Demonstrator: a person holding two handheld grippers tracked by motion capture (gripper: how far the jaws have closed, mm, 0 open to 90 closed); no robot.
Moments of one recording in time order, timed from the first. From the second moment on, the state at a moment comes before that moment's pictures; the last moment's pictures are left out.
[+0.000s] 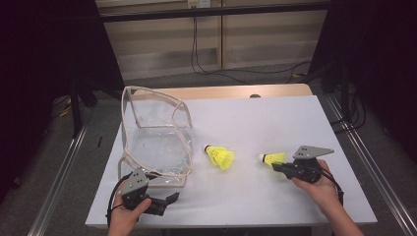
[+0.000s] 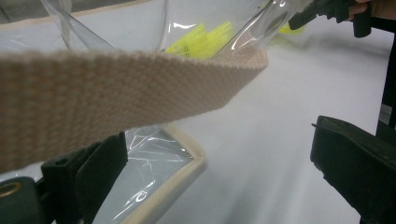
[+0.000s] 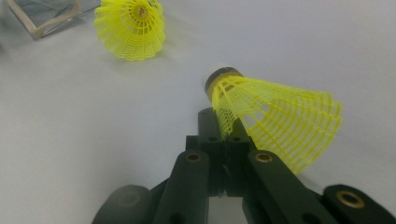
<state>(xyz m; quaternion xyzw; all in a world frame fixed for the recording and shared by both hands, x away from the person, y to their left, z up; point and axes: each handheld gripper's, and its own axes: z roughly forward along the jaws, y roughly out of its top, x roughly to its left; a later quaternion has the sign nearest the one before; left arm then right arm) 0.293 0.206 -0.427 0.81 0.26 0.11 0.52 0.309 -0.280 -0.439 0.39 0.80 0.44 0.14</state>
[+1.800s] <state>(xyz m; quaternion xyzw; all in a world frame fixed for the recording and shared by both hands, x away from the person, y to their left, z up) 0.293 0.206 -0.427 0.81 0.26 0.11 0.52 0.313 -0.238 -0.432 0.35 0.80 0.48 0.11</state>
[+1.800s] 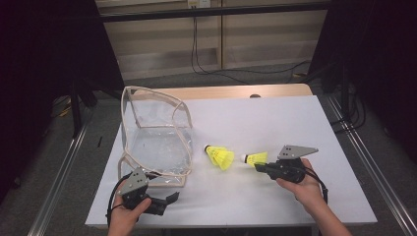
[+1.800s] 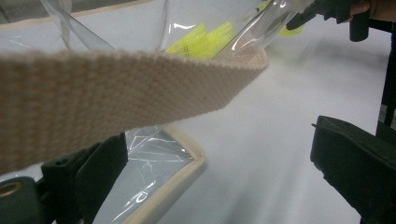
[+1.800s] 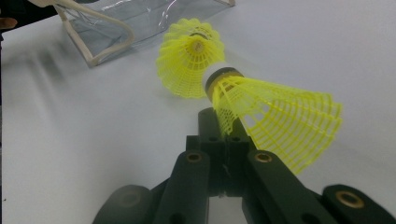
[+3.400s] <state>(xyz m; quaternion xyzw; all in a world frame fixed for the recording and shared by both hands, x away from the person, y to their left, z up) 0.294 0.209 -0.427 0.80 0.27 0.11 0.52 0.320 -0.205 -0.428 0.32 0.82 0.47 0.10</state>
